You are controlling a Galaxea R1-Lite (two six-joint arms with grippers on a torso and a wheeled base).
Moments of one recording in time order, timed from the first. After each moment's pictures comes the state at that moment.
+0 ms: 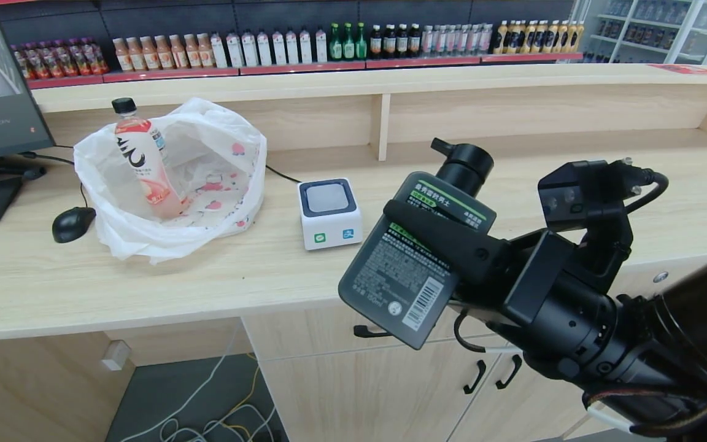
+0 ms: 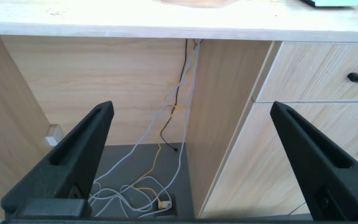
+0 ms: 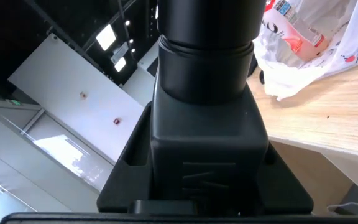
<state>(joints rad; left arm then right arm) 0.00 0.00 0.00 0.00 0.00 0.00 0.86 1.69 -0.56 -1.57 0.23 0.90</state>
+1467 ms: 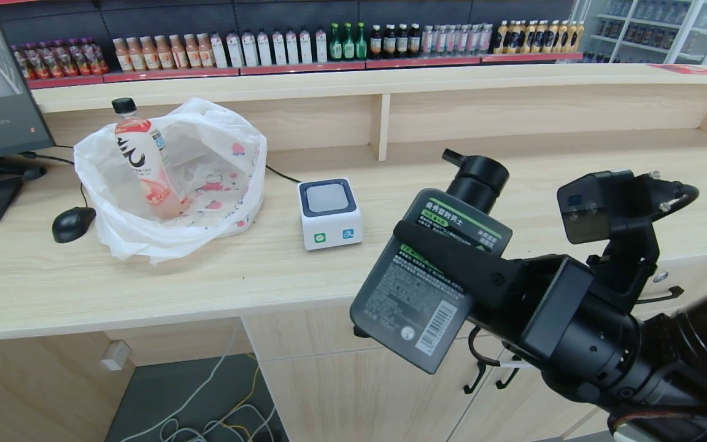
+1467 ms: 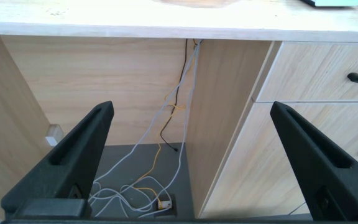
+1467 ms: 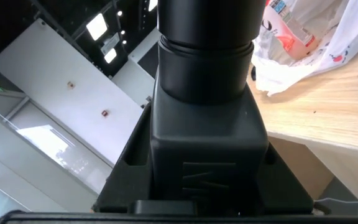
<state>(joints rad) 0.00 0.00 0.00 0.00 0.00 0.00 0.87 1.65 -0.50 -1.57 0.23 0.81</state>
